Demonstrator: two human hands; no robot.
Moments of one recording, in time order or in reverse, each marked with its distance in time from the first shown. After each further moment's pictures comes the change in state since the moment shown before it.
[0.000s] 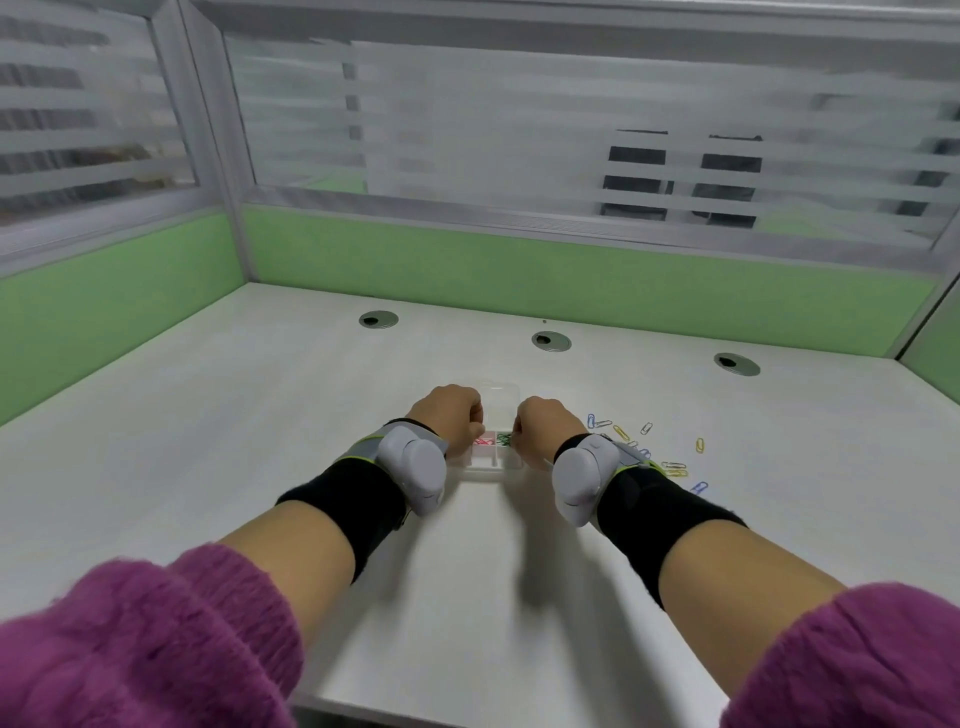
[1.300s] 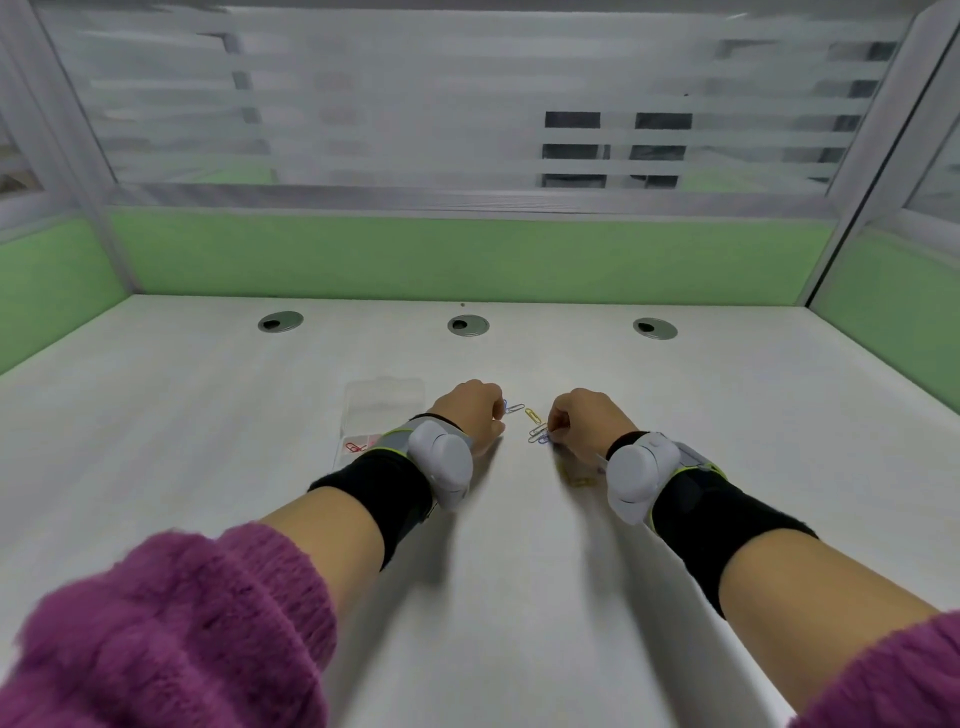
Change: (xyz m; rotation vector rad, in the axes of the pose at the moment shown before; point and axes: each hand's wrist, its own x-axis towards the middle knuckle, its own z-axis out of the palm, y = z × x) left_hand 0.042 0.104 0.059 0.054 -0.090 0.132; right_hand -0.020 0.139 -0.033 0.115 0.066 0.077
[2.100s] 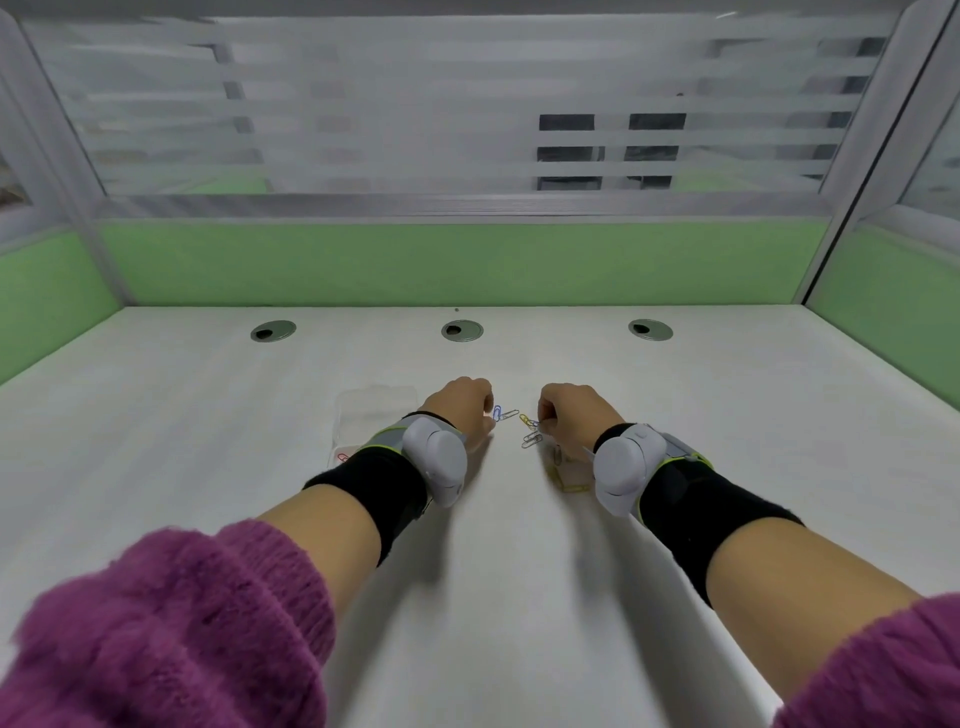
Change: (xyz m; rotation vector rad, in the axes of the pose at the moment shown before) left_hand 0.014 -0.002 -0.003 0.034 0.007 -0.033; right_hand 0.009 -0.005 -0.004 0.023 0.009 -0.011
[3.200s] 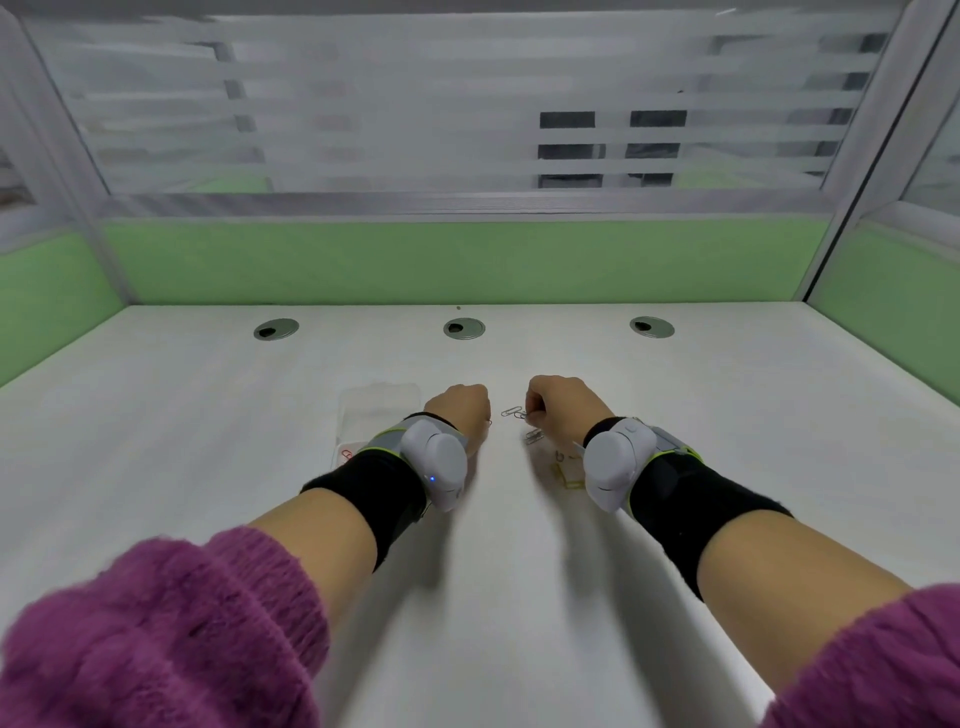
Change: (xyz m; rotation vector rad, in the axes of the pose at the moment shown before) left_hand -0.009 0.002 -0.001 0.084 -0.044 -0.055; right_hand 0.000 -0.015 0.001 0.025 0.004 -0.045
